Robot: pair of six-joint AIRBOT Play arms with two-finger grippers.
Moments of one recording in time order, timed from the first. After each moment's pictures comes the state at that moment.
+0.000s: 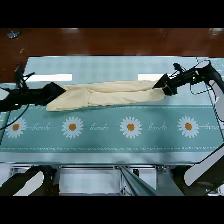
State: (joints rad) left arm 0.10 -1.05 0.77 0.80 -0.84 -1.35; right arm -0.21 -2.00 1.62 -0.84 1.42 1.41
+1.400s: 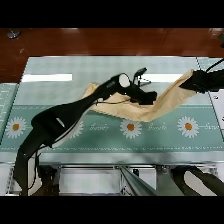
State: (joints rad) left arm -0.73 -2.08 1.90 0.71 -0.96 -1.62; right arm -0.22 -1.07 1.23 -0.99 1.44 1.39
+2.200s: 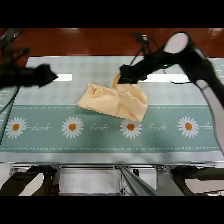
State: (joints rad) left arm 0.02 -0.90 0.98 0.99 -1.02 -1.51; right arm 0.39 -1.61 1.65 -0.93 1.26 1.55
